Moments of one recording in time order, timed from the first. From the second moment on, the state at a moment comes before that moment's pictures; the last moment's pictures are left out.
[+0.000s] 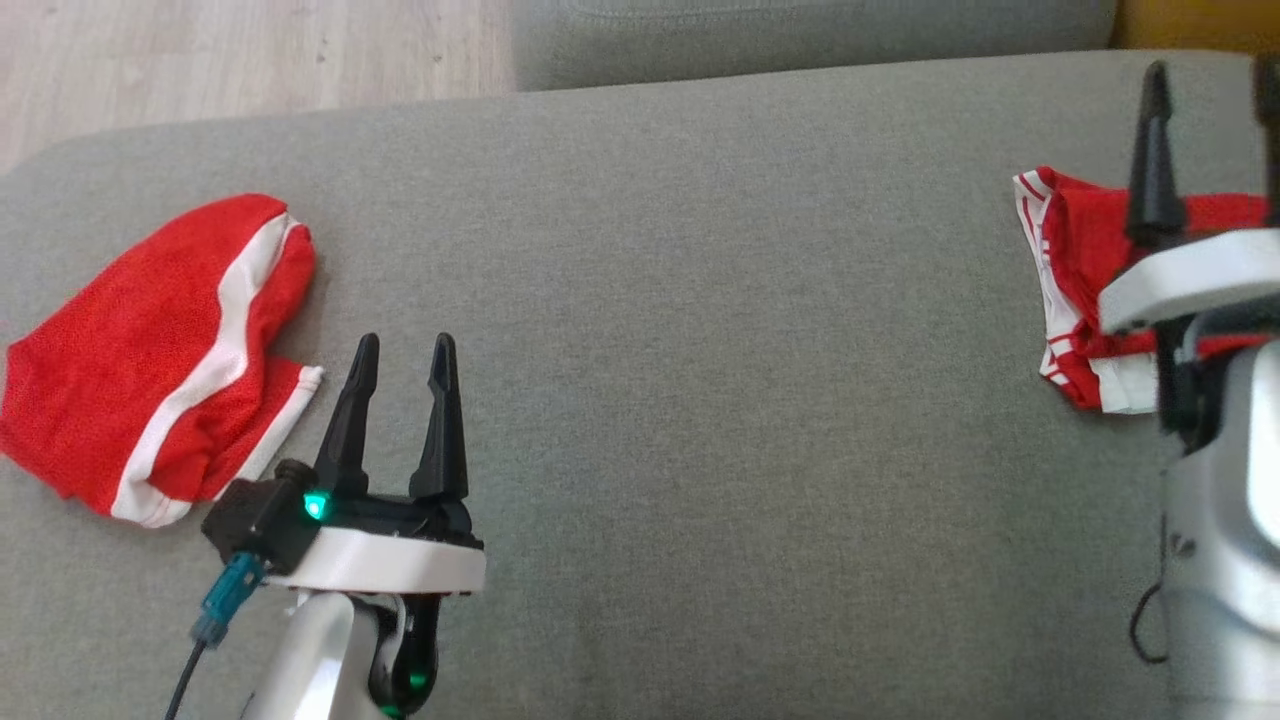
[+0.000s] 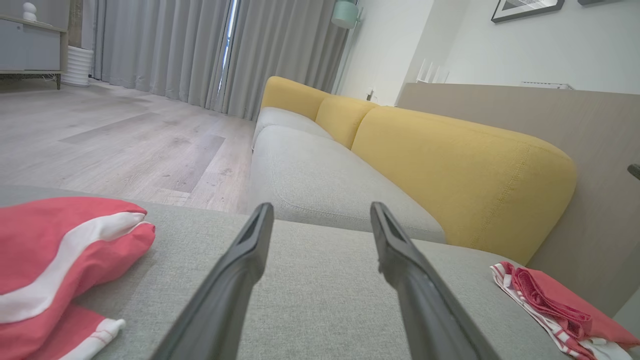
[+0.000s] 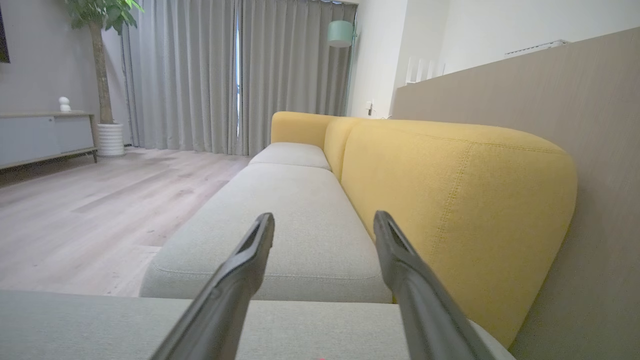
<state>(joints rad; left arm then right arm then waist) -0.19 0.05 -0.22 0.22 -0.40 -0.13 -0.25 -0.51 -0.11 -0.17 0.30 -0.07 0.12 -0.06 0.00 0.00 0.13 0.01</state>
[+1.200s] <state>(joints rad) -0.08 0.05 -0.19 0.23 -0.40 -0.13 -0.25 -0.15 -0.05 0.02 0.34 0.20 0.12 -0.23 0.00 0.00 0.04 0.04</state>
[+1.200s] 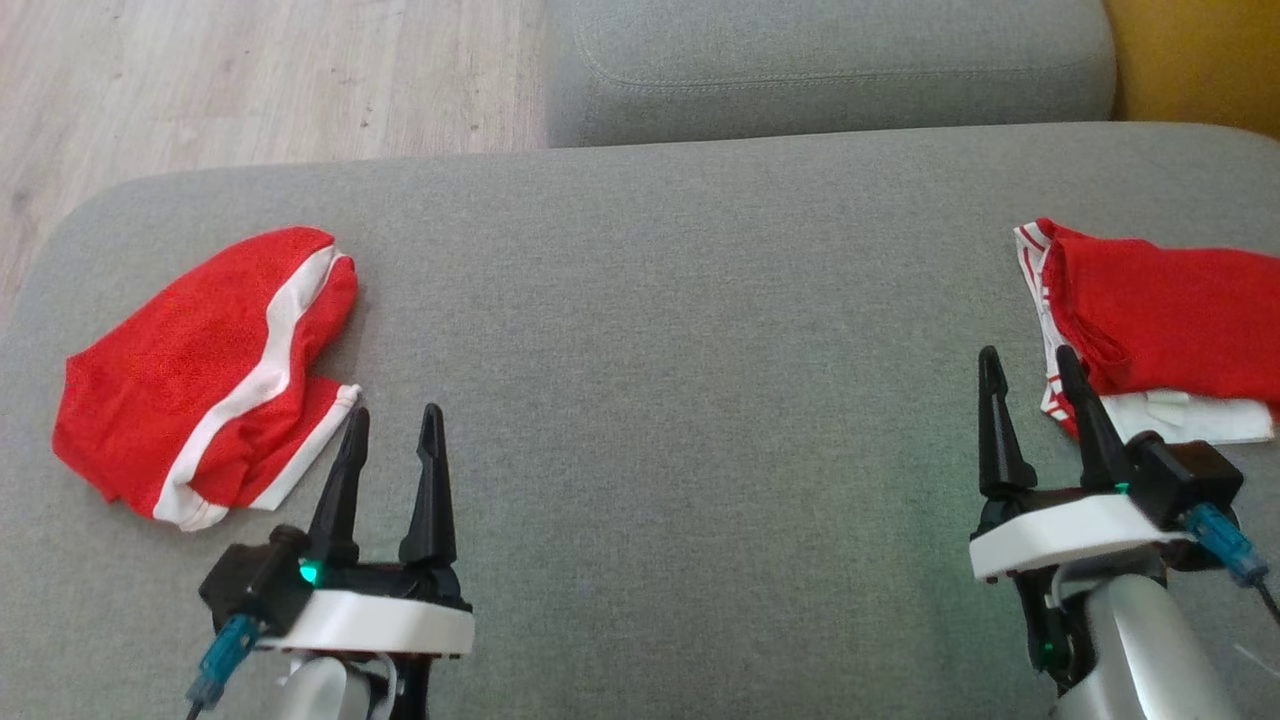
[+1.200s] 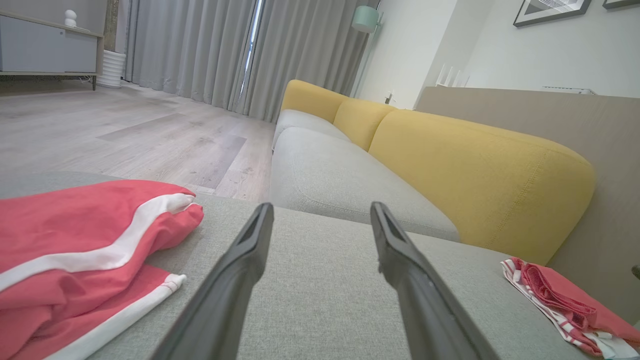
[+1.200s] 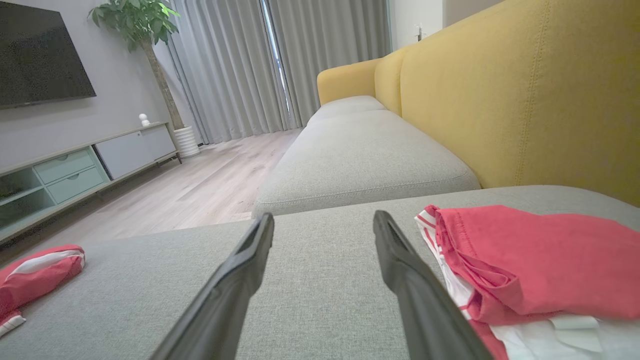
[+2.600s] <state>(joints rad) -0.05 0.05 -0.10 0.23 -0.37 -0.12 -0.25 -0.13 -0.05 0.10 0.37 0.26 0.12 -0.25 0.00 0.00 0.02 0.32</state>
